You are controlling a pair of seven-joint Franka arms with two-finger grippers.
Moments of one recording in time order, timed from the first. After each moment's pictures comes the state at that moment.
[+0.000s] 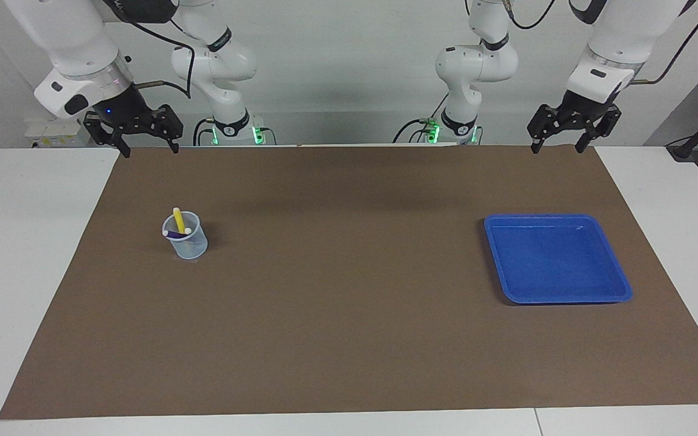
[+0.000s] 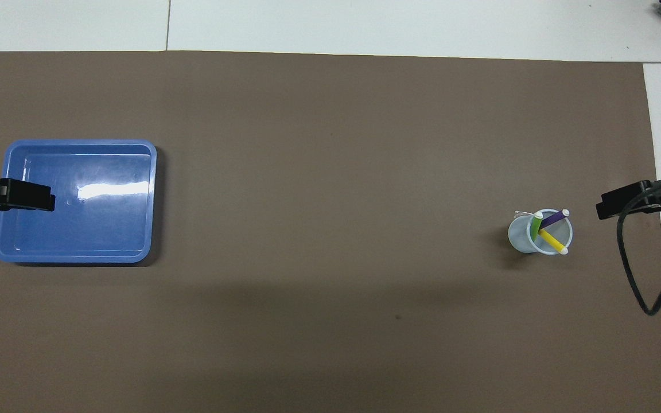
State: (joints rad) left arm -0.08 -0.12 -0.01 -1.68 0.00 1.60 -0.01; right arm -0.01 -0.02 0.01 -1.54 0.01 1.44 -0.08
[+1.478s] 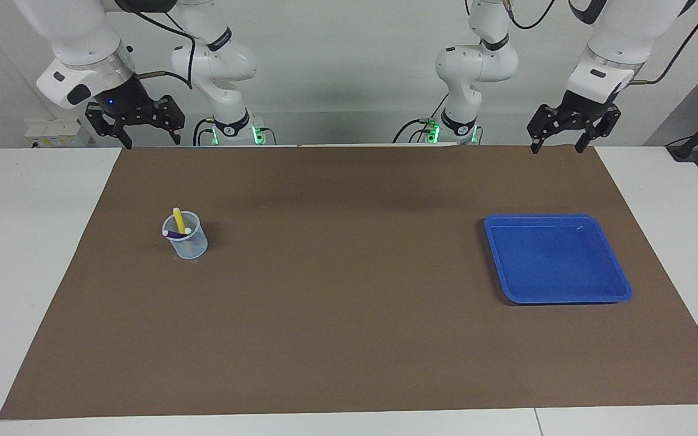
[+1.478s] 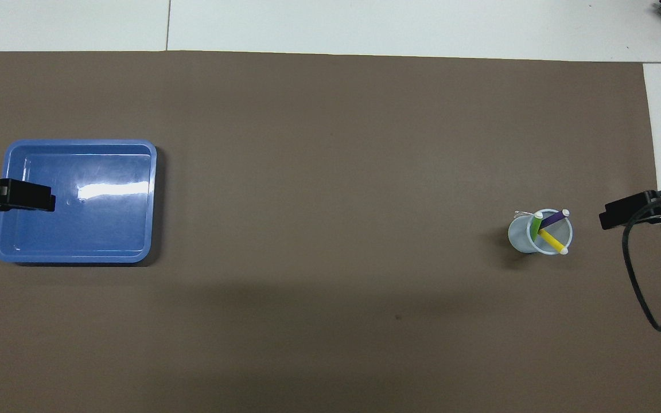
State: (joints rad) left arm -0.08 -0.12 -0.01 -1.68 0.00 1.59 -0.01; right arm -0.01 -0.04 0.01 -1.54 0.01 1.40 -0.08
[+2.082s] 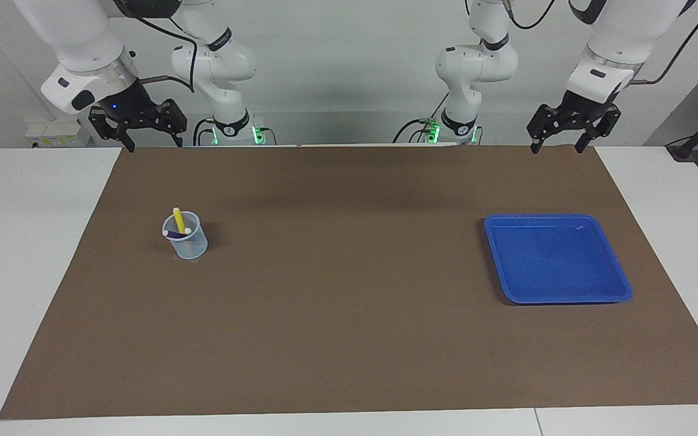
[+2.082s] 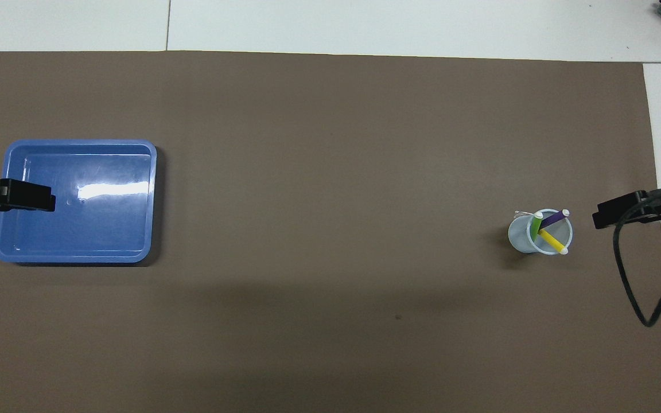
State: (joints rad) left arm -0.08 -0.12 -0.01 -1.68 0.00 1.59 -0.01; right arm -0.01 -0.04 0.01 -1.59 0.01 1.45 -0.08
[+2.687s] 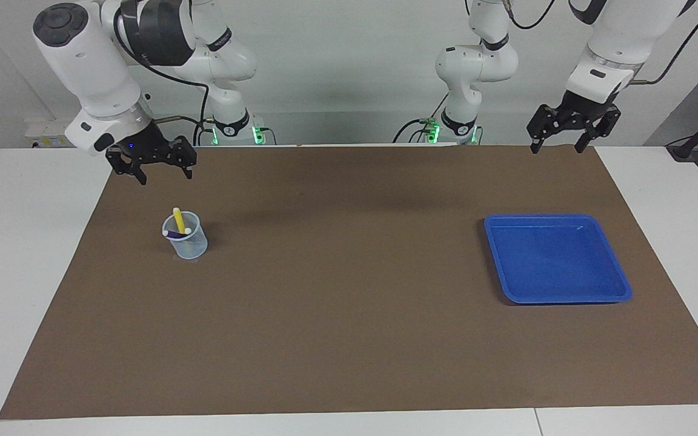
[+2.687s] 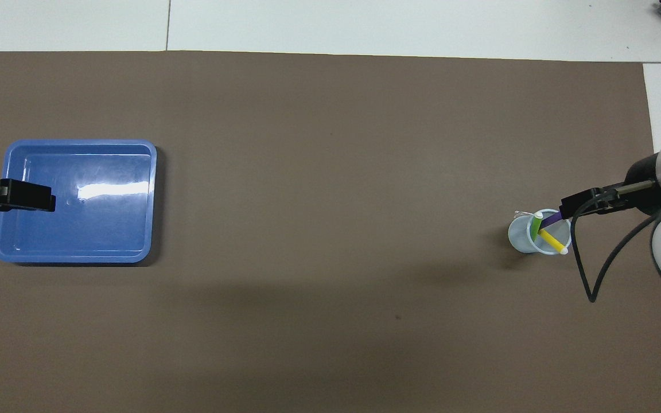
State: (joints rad) left arm -0.08 -0.12 -0.01 -1.68 0.00 1.59 -0.01; right arm -0.01 -0.03 0.01 -1.77 0.01 1.67 -0.15
